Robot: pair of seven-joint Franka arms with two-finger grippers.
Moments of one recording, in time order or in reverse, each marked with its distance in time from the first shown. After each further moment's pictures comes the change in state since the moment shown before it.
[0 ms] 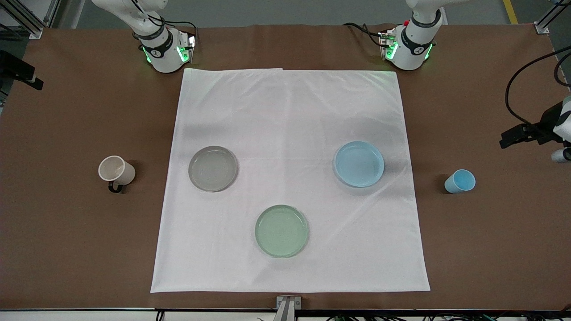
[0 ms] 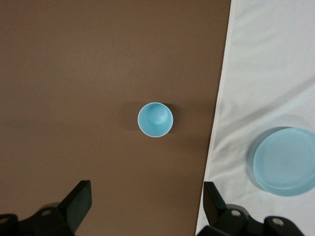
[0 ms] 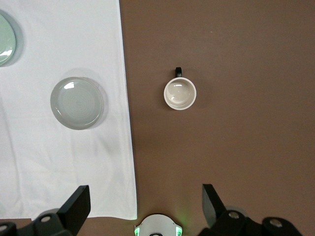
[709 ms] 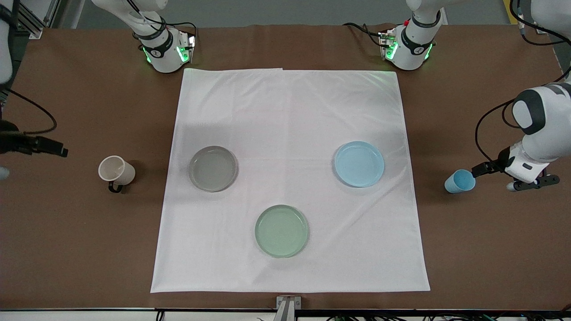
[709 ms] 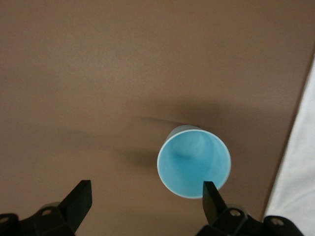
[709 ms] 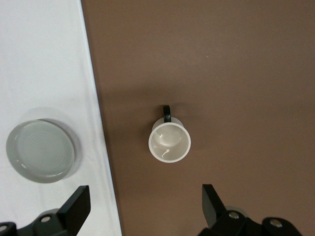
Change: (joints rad) left arm 0.112 0.224 0.001 -0.268 0.003 0.498 0.003; right arm -0.007 0.330 -0.036 -0.031 -0.008 0.332 -0.003
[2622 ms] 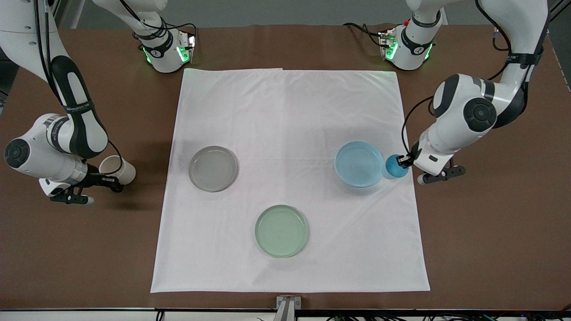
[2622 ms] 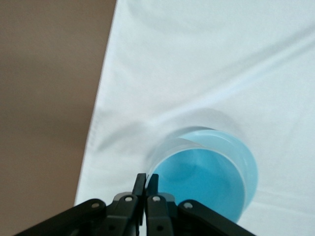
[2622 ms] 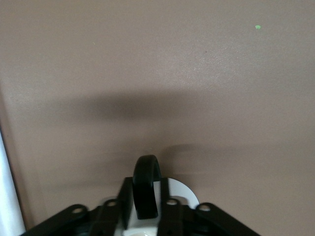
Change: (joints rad) left arm -0.020 -0.066 -0.483 -0.025 -0.002 -0.092 -0.577; right arm -0.041 0.190 0.004 -0.482 0.108 0.734 -0.119
